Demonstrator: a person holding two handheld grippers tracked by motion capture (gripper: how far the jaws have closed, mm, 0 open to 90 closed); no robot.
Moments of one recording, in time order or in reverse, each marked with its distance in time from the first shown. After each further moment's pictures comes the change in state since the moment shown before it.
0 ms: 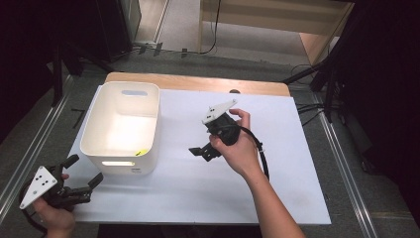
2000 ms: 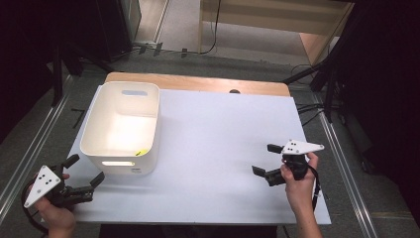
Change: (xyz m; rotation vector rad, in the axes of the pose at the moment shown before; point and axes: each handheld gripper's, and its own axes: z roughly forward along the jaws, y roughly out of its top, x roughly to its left) left arm -0.002 0.000 0.003 0.032 0.030 0.023; right arm -0.015 -0.187 -0.081 -0.246 -0.160 0.275
